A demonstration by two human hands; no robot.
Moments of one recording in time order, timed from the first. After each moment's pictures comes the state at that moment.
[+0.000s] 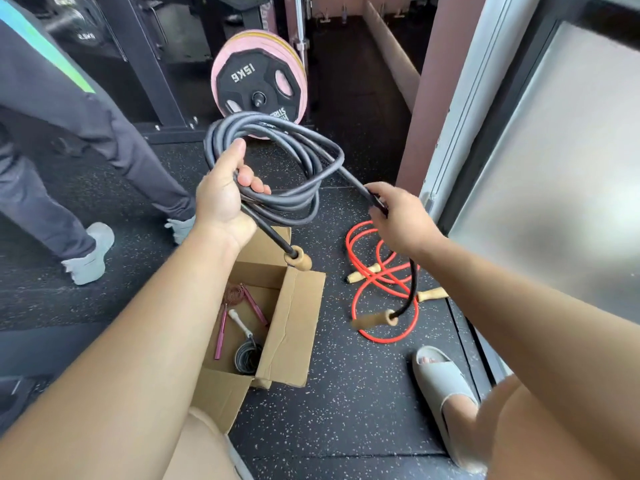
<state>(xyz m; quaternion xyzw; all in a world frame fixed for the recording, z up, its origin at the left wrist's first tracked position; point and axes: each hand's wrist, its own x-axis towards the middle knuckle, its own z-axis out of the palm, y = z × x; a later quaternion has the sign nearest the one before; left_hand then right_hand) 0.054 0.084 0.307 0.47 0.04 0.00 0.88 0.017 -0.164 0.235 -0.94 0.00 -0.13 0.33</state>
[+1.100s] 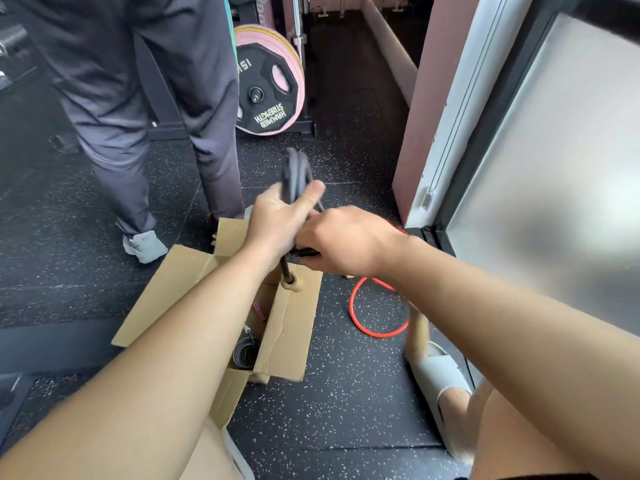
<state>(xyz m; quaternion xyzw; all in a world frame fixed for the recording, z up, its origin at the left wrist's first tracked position) 0.029 0.044 0.263 0.77 -0.04 0.02 0.64 -0.014 -0.091 0.282 -0.94 -0.34 -0.06 0.01</state>
